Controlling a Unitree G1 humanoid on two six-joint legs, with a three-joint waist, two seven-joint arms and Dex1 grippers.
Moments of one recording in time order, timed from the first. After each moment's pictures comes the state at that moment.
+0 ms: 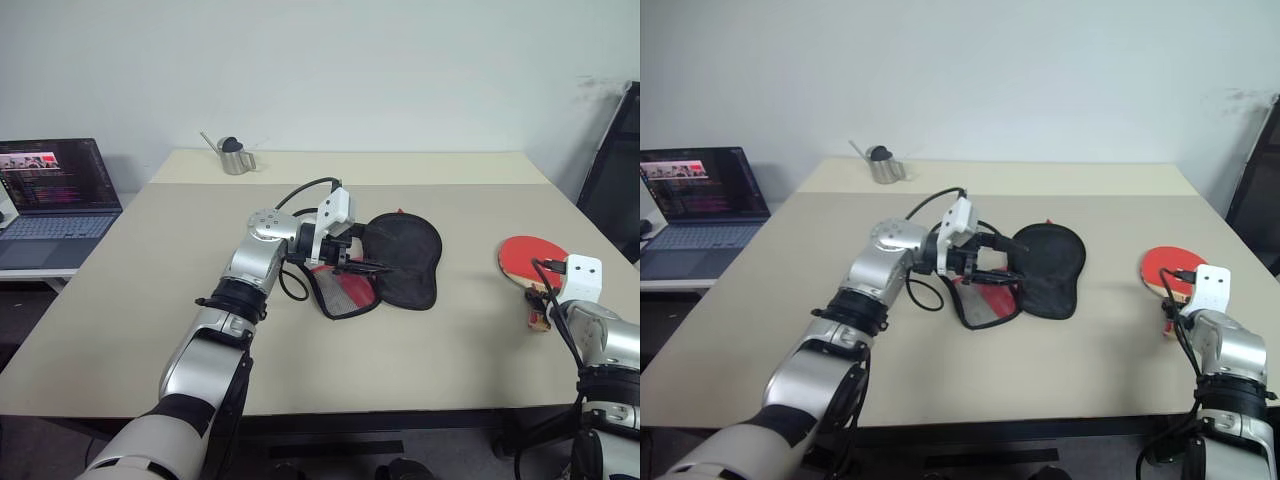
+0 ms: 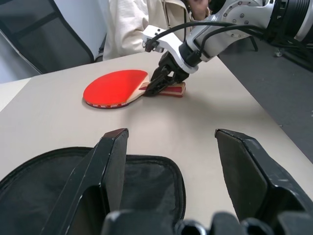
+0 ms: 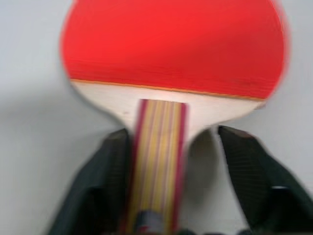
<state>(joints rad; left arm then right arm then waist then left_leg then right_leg) -1.05 0.29 -0.17 0.68 -0.19 -0.01 -1.40 -0.53 -0.50 -0.40 0.34 0.18 0.83 0.11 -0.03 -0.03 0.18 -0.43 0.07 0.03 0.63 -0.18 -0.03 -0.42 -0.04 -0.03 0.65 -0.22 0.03</state>
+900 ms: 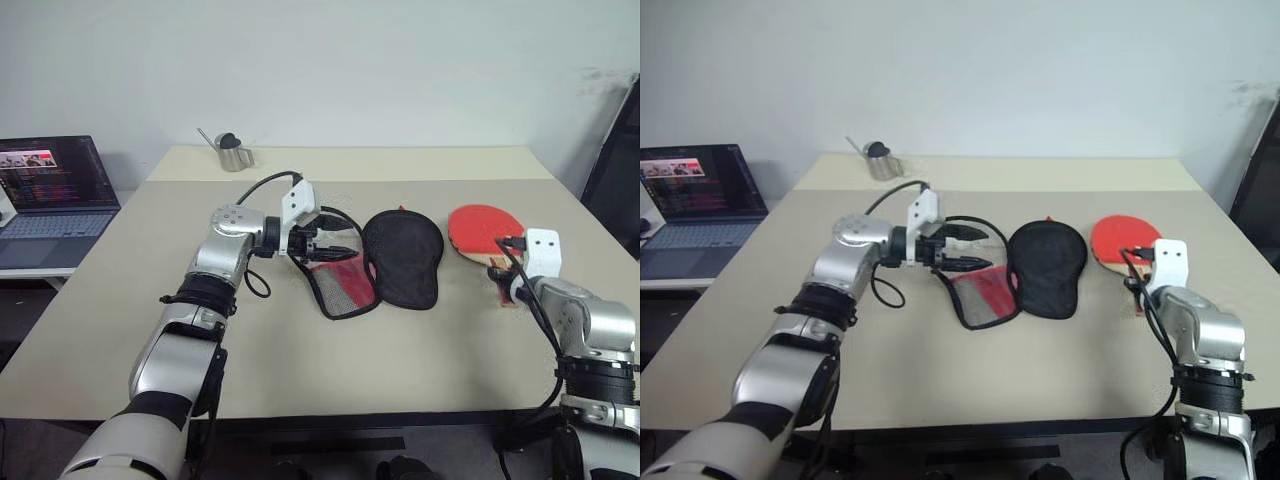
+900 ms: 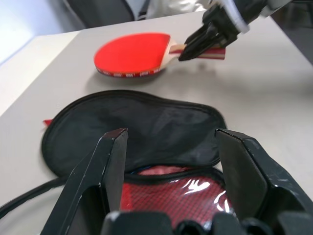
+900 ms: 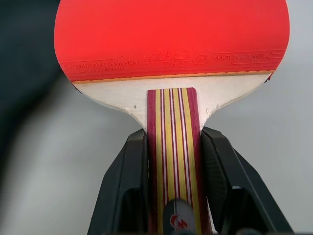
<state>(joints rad) -1.06 0.42 -0.13 0.77 -0.15 -0.03 -1.32 -0.59 -0.42 -0.31 -0.01 0.26 1.07 0.13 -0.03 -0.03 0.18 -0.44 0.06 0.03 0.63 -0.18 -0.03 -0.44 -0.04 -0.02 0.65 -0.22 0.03</state>
